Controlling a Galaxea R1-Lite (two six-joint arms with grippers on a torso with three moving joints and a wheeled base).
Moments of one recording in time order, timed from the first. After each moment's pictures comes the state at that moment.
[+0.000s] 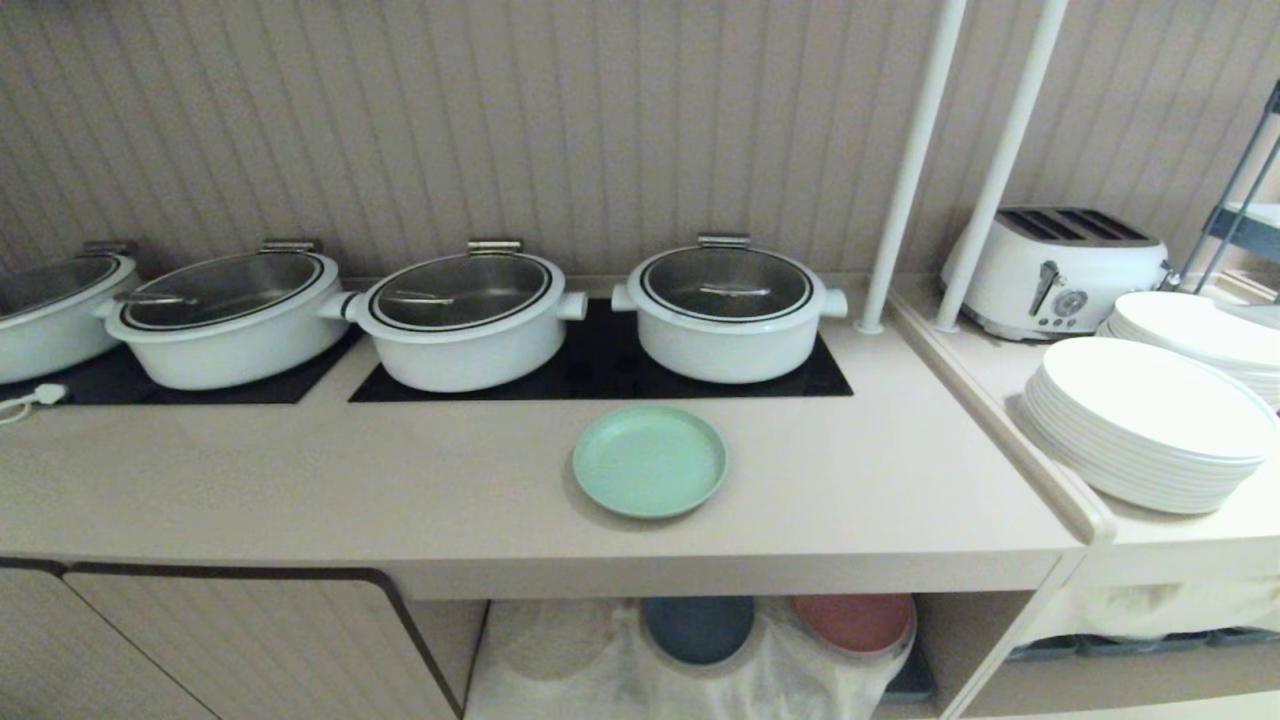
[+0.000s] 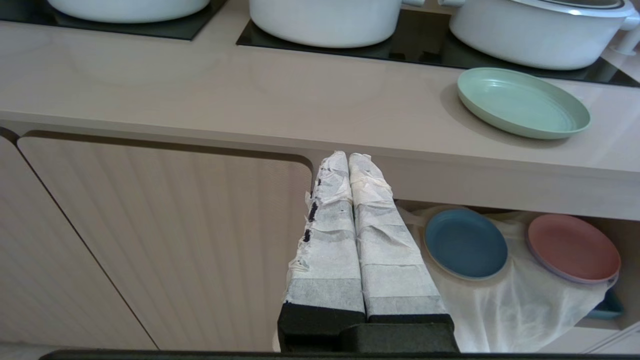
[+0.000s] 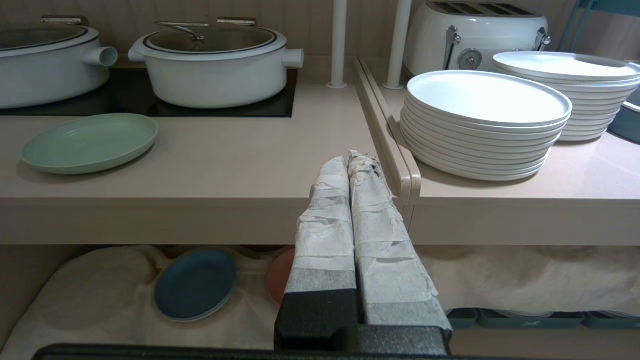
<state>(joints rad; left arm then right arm) 0.00 0.00 0.00 0.00 0.03 -0.11 0.00 0.00 0.00 -0.16 -0.02 -0.02</state>
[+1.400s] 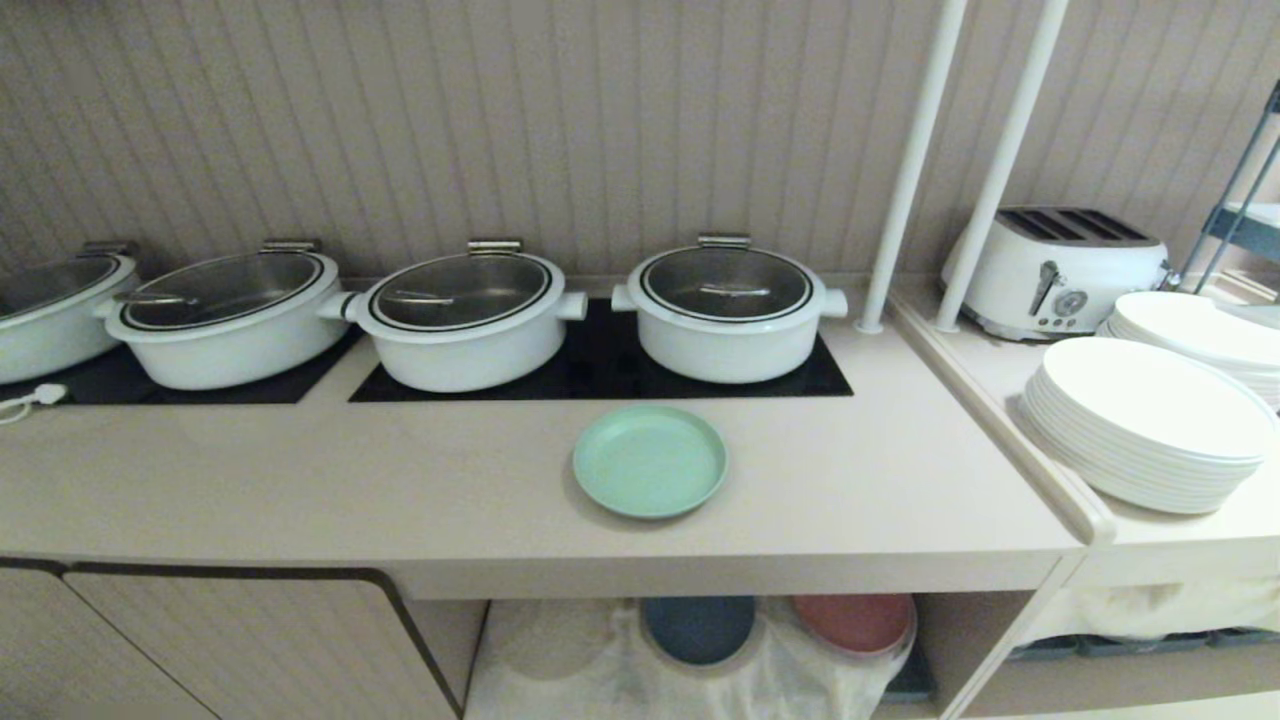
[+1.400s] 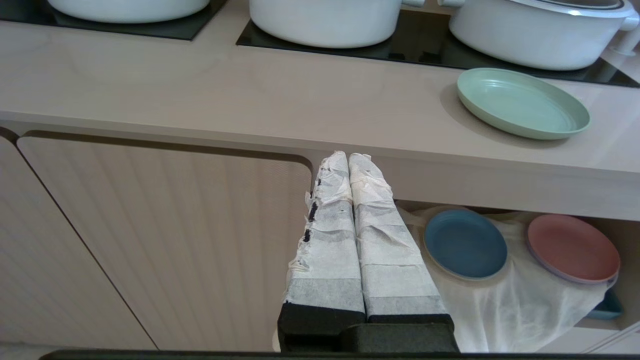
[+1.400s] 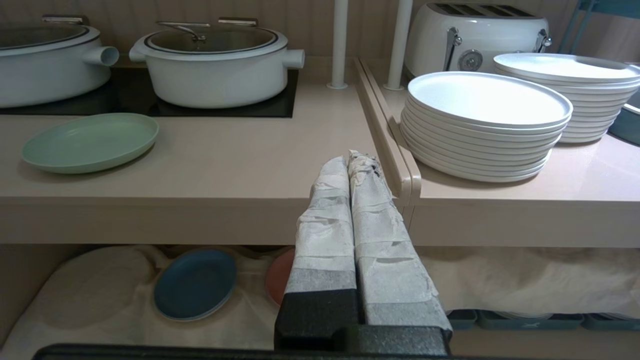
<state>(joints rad) 0.00 0.00 0.00 0.00 0.03 -0.11 0.00 0.00 0.00 -0.16 -0.02 -0.02</state>
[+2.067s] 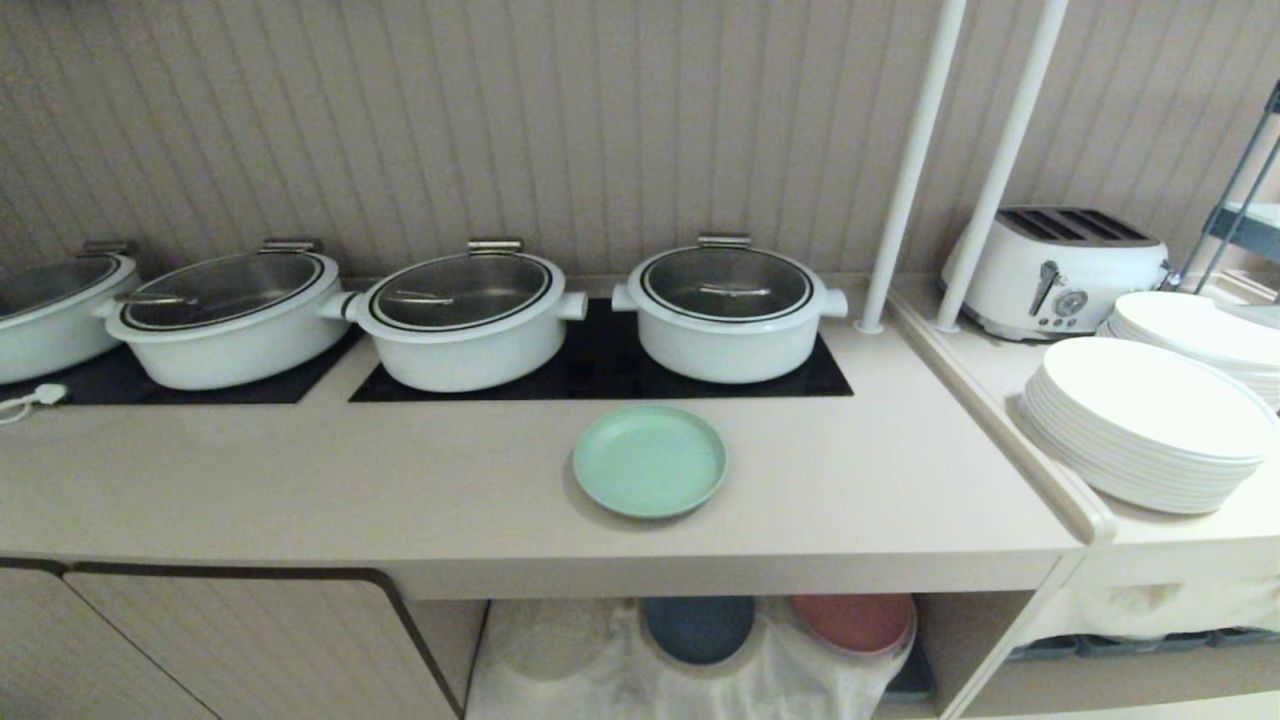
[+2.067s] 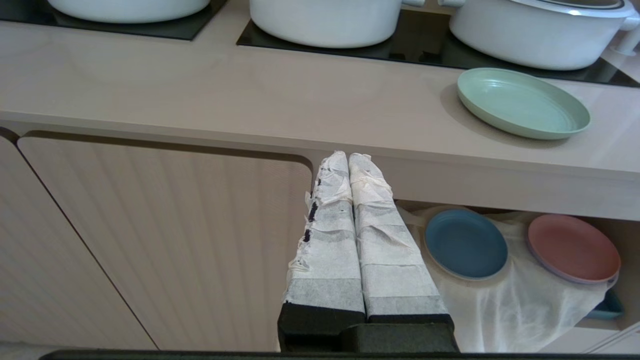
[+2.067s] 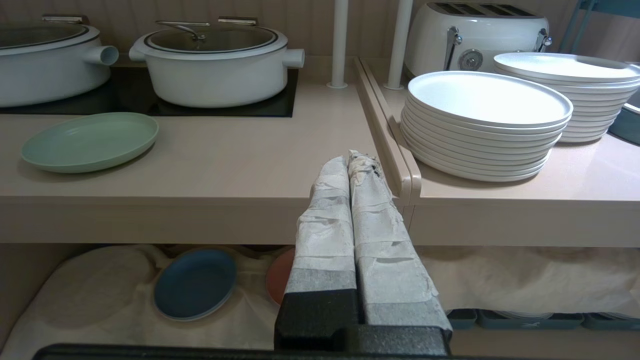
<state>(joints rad) 0.00 0.00 0.00 0.00 0.03 -0.11 0.00 0.00 0.00 -0.15 -0.02 -0.02</state>
